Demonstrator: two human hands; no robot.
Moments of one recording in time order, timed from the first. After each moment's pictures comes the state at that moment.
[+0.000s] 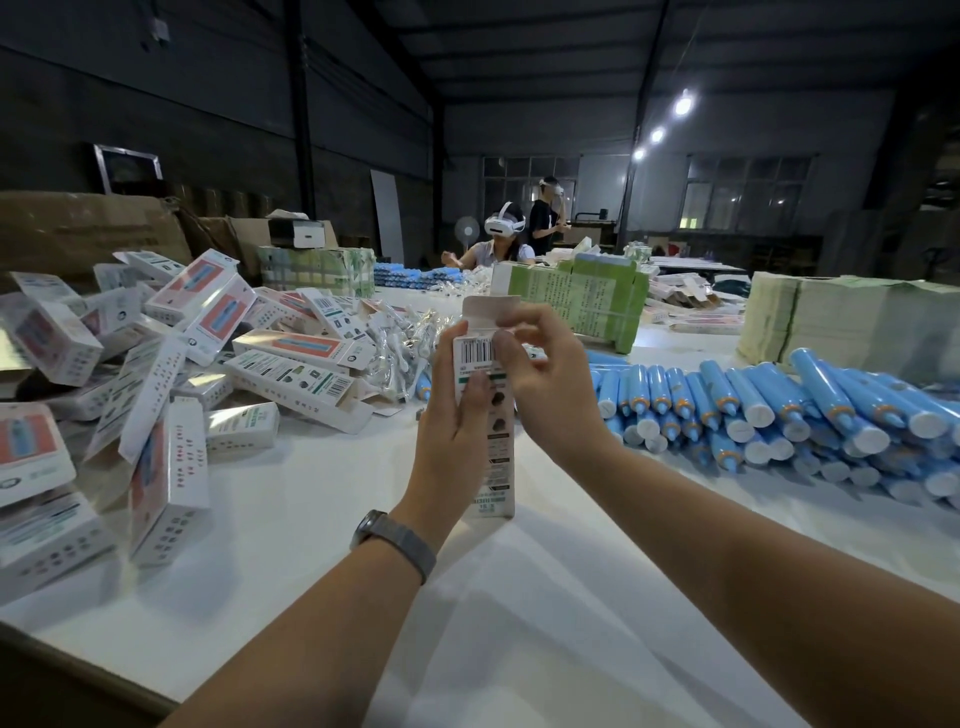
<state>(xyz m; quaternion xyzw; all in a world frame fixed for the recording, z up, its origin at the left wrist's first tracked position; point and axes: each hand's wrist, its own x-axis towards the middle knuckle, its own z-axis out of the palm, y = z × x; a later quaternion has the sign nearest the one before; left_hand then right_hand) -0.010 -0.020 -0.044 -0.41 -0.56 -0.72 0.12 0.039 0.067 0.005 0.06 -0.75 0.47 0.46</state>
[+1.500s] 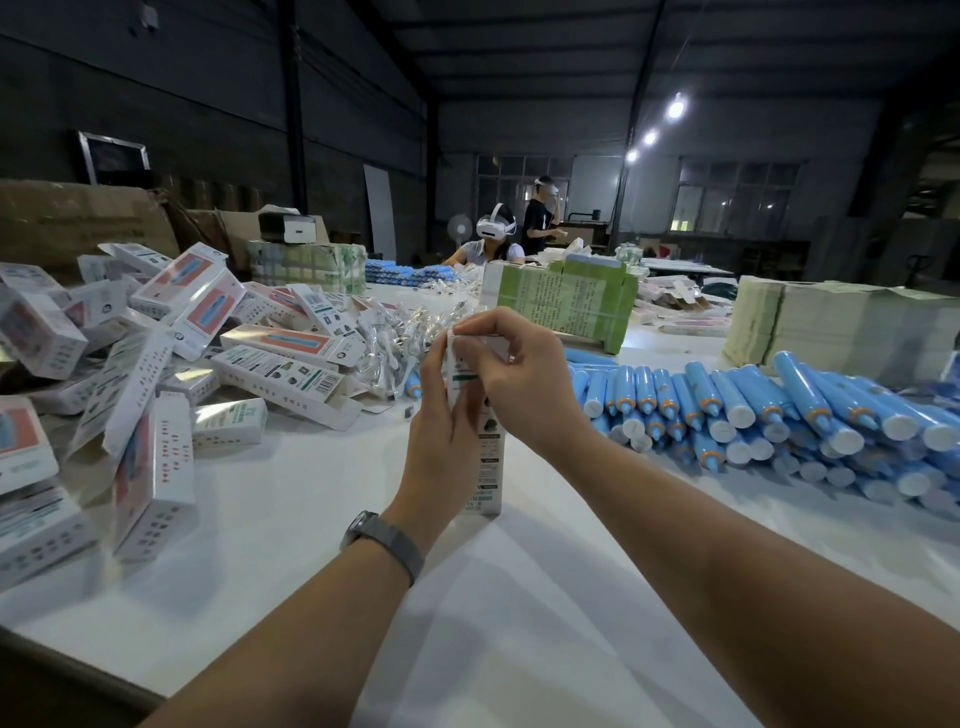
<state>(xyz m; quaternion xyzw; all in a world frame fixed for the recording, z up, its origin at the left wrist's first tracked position) -0.015 -0.013 -0.057 -0.38 -0.60 -0.69 0.13 0.038 0.064 0.014 0.07 -0.78 0.44 0.44</state>
